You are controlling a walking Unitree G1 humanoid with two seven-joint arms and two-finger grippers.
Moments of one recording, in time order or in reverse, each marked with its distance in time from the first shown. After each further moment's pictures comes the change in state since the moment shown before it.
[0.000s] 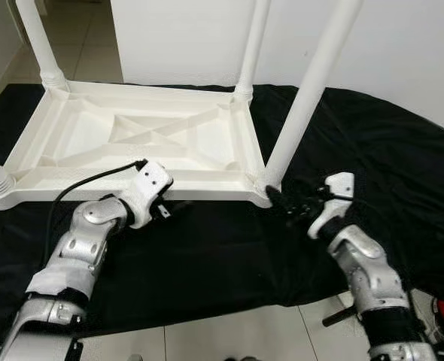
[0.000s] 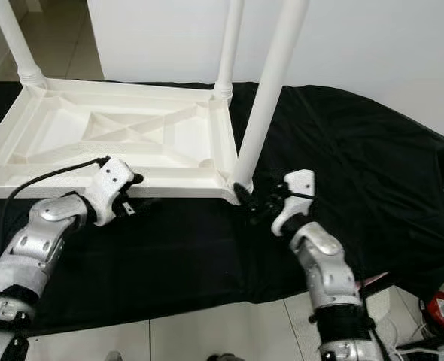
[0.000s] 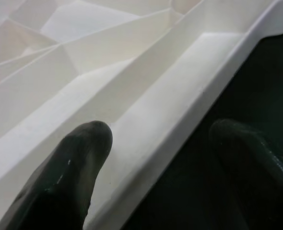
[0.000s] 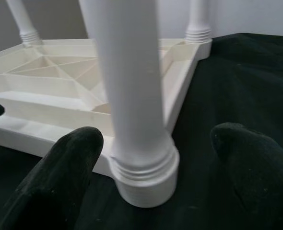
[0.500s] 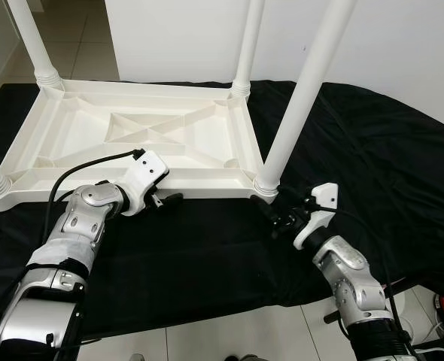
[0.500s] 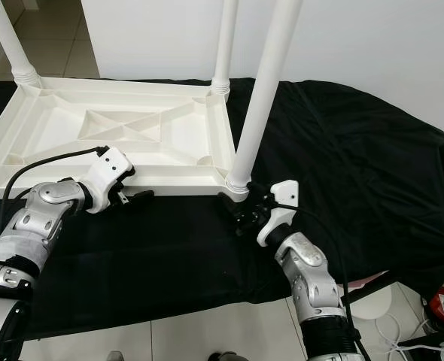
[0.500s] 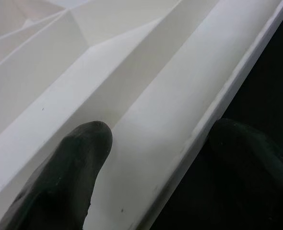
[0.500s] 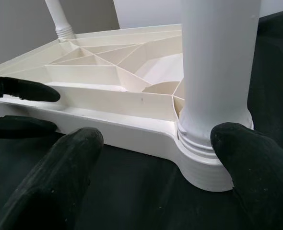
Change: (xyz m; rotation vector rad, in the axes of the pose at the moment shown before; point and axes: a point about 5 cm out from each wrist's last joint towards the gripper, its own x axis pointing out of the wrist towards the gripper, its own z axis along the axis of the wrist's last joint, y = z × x) left arm 0.007 0.020 -0.005 0.057 0.111 0.005; right arm 0.002 0.037 -0.016 0.066 0.003 0.101
